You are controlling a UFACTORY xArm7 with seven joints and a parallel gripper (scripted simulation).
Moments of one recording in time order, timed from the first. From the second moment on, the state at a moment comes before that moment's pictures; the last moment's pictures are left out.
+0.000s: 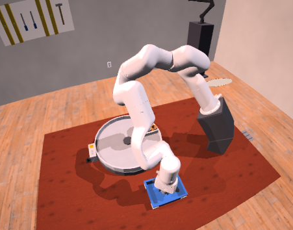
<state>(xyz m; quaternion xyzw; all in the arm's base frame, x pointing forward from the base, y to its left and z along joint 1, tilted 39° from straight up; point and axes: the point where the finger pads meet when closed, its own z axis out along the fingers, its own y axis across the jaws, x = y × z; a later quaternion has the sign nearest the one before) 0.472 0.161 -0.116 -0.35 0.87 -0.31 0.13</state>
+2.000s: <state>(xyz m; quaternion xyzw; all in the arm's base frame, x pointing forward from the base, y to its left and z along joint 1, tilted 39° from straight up) 0.470 0.163 -0.112 -0.35 0.87 -0.31 0.13</state>
